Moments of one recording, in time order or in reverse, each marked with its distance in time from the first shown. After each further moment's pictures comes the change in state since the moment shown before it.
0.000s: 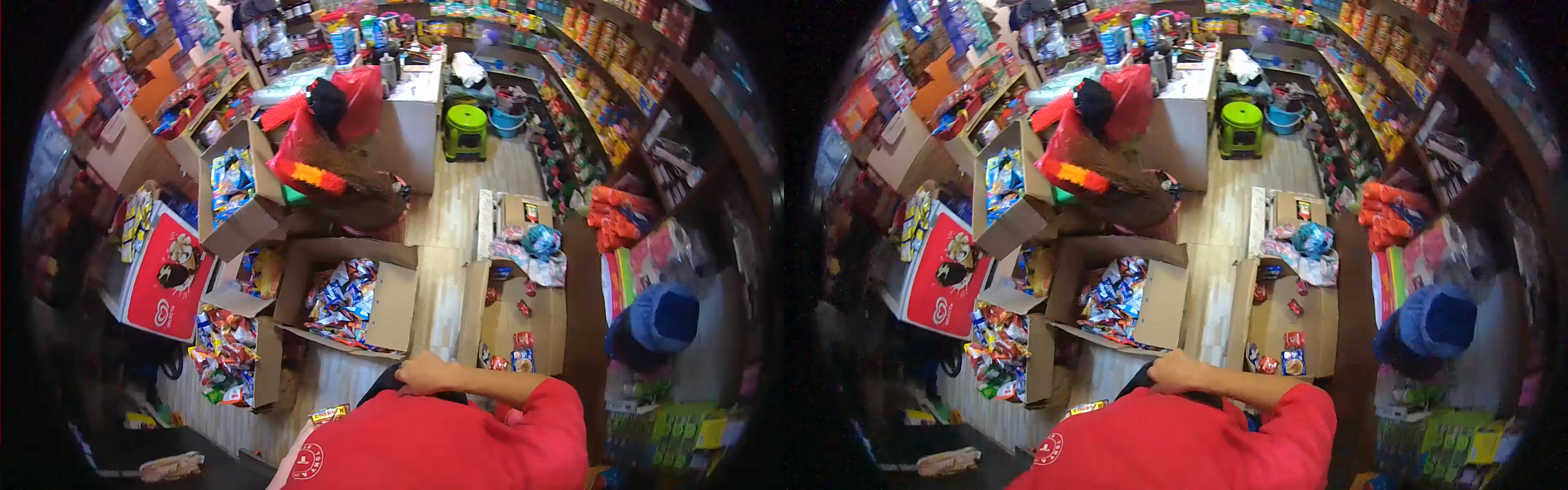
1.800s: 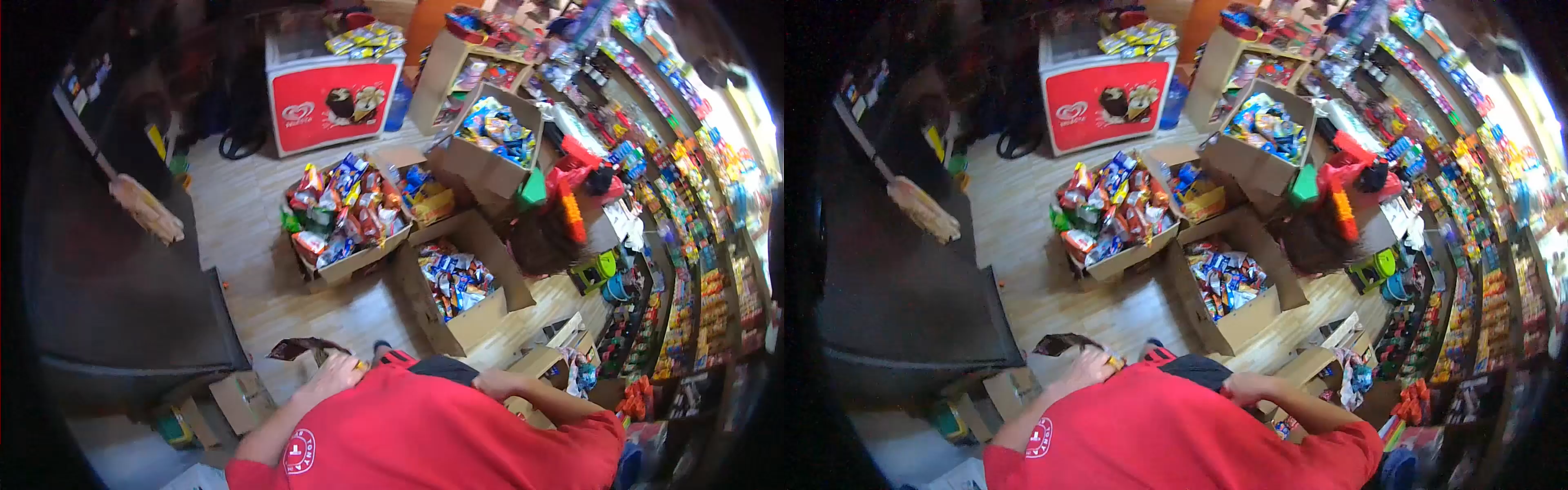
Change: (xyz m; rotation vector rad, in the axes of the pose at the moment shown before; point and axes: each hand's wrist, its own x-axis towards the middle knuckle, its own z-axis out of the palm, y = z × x) left_hand -0.171 -0.273 -0.006 0.261 0.651 0.460; right_hand 0.132 -0.226 0.031 -0.168 -0.953 -0.122
